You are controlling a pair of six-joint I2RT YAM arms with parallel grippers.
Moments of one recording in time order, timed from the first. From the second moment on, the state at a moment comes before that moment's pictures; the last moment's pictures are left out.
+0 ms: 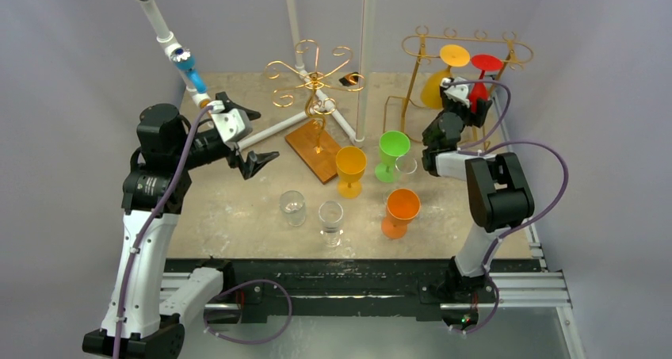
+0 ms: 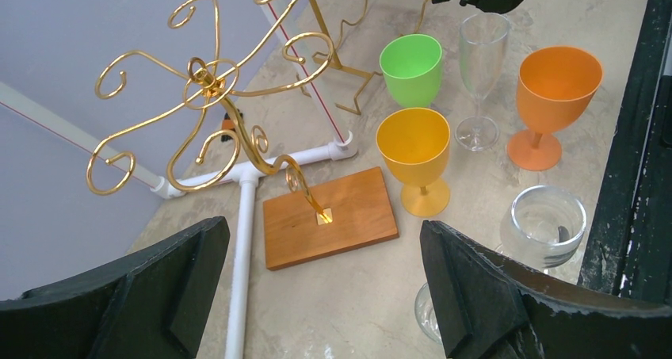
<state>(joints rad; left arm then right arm) -0.10 0.92 1.28 -0.62 0.87 0.51 0.18 1.79 0.89 1.32 0.93 -0.51</state>
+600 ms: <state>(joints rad) -0.11 0.90 1.28 -0.61 0.89 0.49 0.18 1.68 0.80 1.17 0.95 -0.37</state>
